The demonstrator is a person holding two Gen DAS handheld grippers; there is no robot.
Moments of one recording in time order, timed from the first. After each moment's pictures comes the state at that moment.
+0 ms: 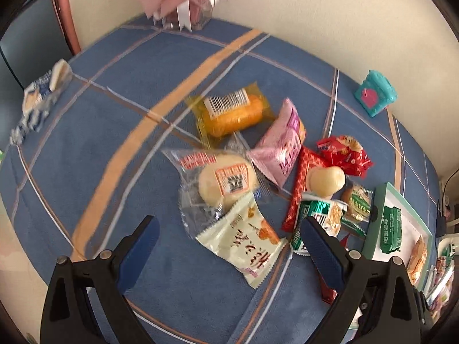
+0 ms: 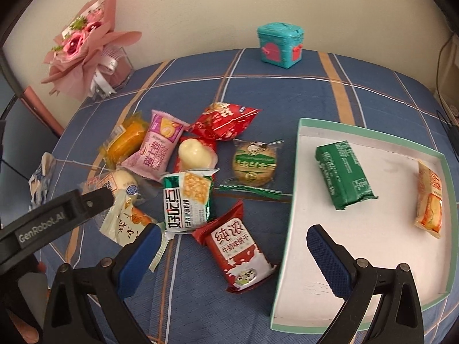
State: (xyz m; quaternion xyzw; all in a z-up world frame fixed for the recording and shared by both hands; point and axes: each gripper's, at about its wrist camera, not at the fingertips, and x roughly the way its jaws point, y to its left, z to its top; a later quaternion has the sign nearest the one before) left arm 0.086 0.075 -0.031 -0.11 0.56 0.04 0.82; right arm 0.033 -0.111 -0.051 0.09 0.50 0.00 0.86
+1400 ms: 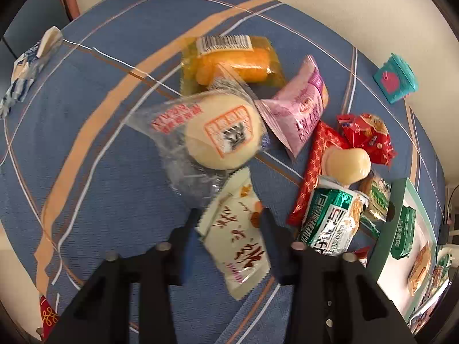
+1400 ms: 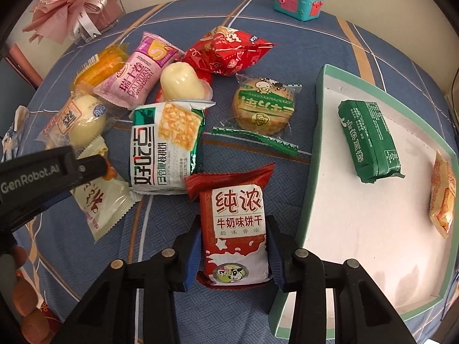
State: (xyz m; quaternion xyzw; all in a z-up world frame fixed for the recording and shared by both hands) left arm 0.093 0.060 -0.082 -0.13 0.61 0.05 0.78; right arm 0.043 -0.100 -0.107 0.04 0.59 -0.02 0.81
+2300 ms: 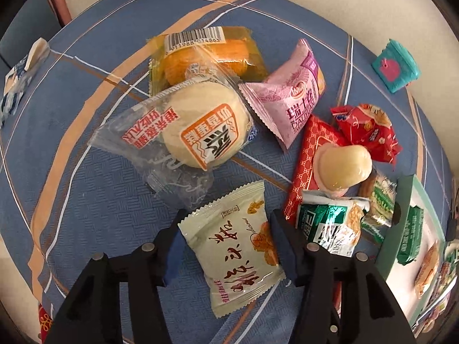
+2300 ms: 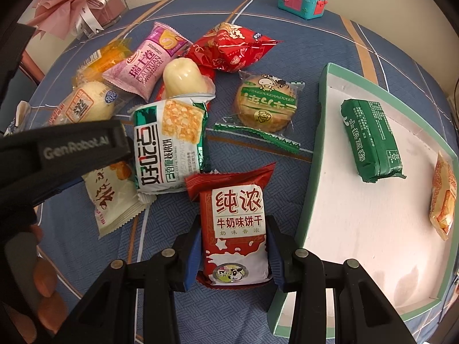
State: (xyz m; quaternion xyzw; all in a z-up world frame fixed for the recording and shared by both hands) left arm 0.117 0.048 -0.096 -0.11 0.62 0.05 0.78; right arm 0.042 -0.104 -0.108 0.03 0.59 -0.01 0.80
